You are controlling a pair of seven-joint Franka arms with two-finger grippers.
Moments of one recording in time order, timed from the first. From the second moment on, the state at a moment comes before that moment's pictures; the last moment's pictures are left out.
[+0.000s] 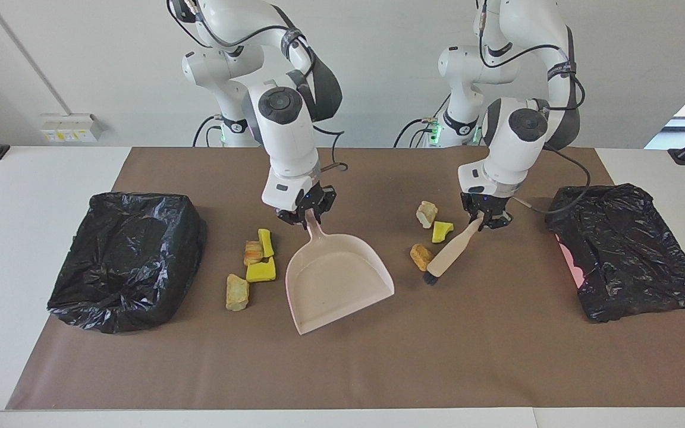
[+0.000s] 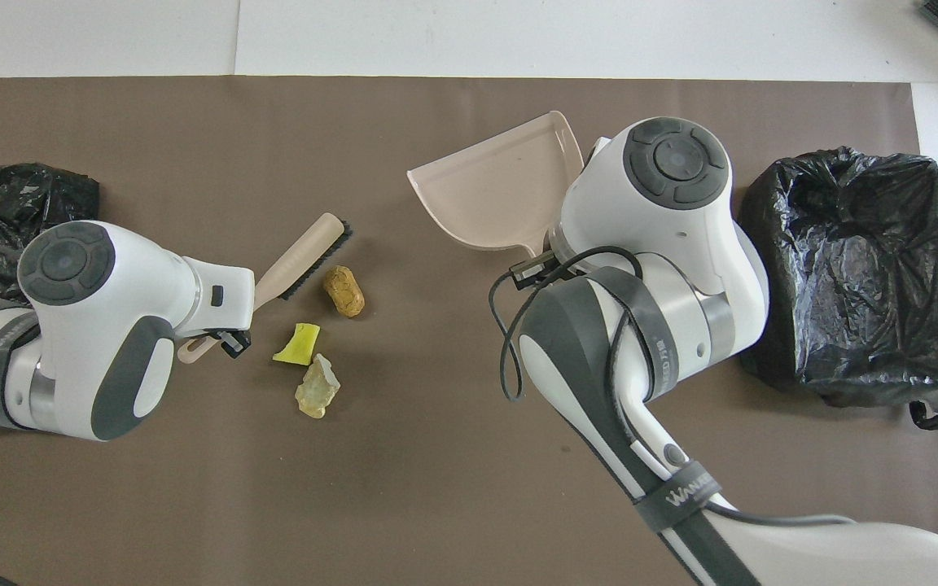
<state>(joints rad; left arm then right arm) -0.19 0.08 -0.07 -2.10 0.08 2.18 0.63 0.45 0.26 -0.04 -1.64 0.09 1.85 -0.15</state>
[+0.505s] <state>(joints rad) -0.20 0.22 -0.07 -1.98 0.19 2.28 0.87 0.43 0.20 -0.04 -1.80 0.05 1.83 -0.85</state>
